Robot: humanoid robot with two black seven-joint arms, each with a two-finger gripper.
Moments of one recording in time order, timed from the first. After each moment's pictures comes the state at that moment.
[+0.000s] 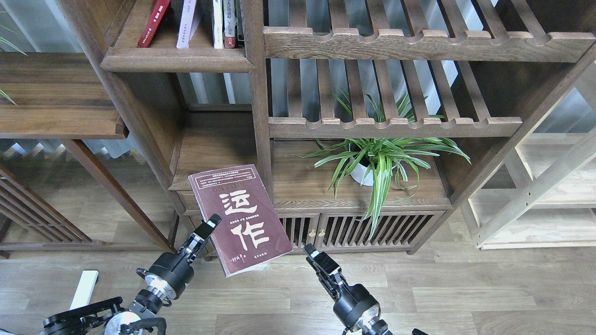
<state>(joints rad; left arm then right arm) -0.36 0.29 -0.20 -1.01 -0.45 -0.49 -0.49 0.00 0.02 0.68 0.86 0.16 0.58 0.21</state>
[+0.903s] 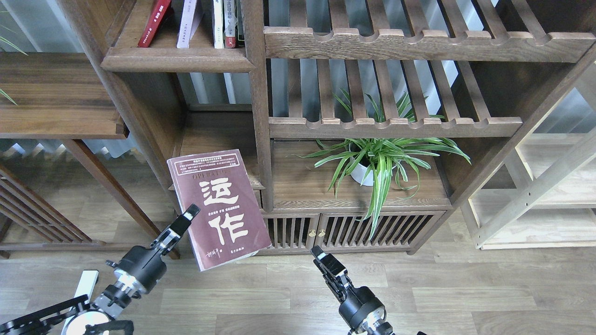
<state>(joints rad) -0.28 0.46 -0.33 -1.14 -0.22 -0.49 -0.49 -0.01 0.01 0.70 0.85 0.16 0.58 0.21</state>
